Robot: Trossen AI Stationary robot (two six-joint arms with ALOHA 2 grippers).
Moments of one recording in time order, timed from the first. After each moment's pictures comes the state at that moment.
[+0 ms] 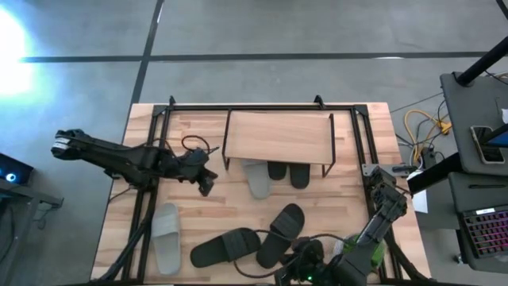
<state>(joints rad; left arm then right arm) -0.18 1.00 0.78 -0.55 -0.25 -0.85 0.85 2.18 2.25 -1.29 0.75 1.86</state>
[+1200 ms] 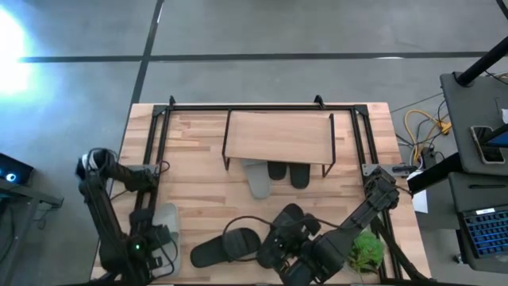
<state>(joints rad) -1.19 1.62 1.28 -1.45 -0.15 -1.48 0.72 2.17 2.22 -1.46 0.56 1.44</state>
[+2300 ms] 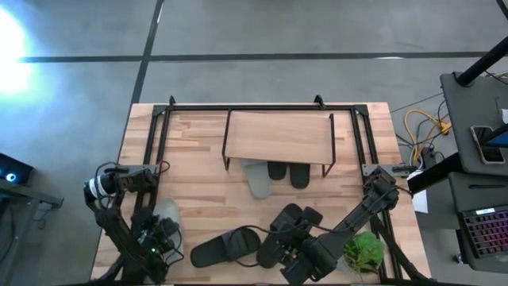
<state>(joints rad) -1.18 1.87 1.13 -1.48 -0.13 -1.71 0.71 2.17 2.09 -1.55 0.55 1.24</state>
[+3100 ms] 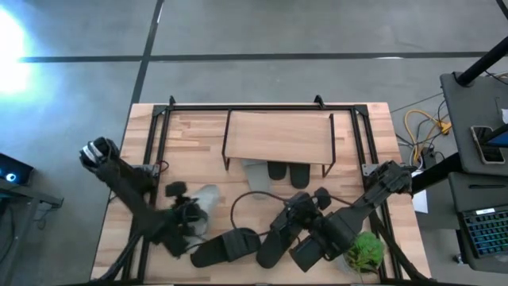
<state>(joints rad) -0.85 1.51 1.04 -1.23 -0.73 -0.97 0.66 1.98 2.06 -1.57 0.85 1.58</state>
